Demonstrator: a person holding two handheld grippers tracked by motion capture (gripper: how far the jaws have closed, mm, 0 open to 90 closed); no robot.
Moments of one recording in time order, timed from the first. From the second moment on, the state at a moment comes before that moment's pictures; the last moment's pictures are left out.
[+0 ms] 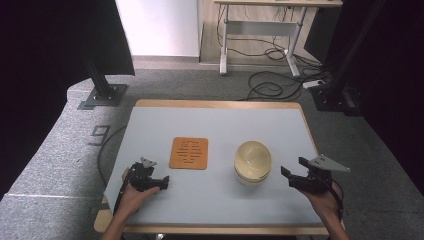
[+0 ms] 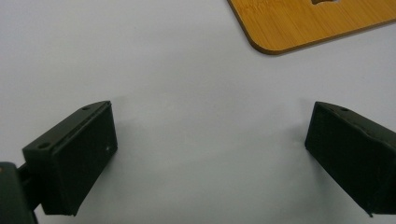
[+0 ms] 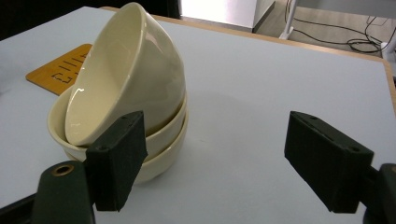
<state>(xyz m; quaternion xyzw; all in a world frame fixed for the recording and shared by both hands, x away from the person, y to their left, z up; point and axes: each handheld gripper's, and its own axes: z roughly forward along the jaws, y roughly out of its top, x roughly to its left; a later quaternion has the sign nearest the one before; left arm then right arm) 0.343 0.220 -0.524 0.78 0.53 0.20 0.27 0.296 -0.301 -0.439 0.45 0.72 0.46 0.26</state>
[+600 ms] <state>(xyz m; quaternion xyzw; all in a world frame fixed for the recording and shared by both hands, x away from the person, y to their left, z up) 0.343 0.220 -0.525 0.78 0.53 0.20 0.27 0.294 -0.288 -0.434 0.44 0.73 0.46 0.26</state>
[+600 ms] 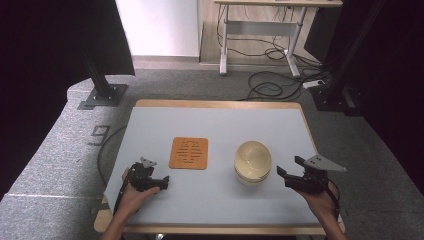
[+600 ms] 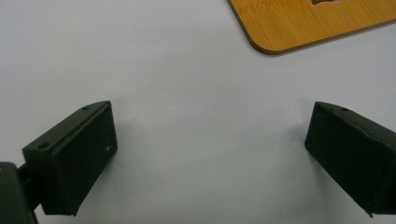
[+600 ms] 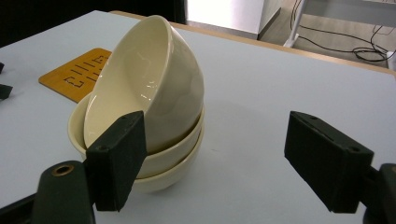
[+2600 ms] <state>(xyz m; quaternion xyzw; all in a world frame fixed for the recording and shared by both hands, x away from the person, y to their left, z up) 0.343 0.219 -0.524 0.78 0.53 0.20 0.27 0.307 -0.241 -0.437 0.42 0.74 0.45 0.27</state>
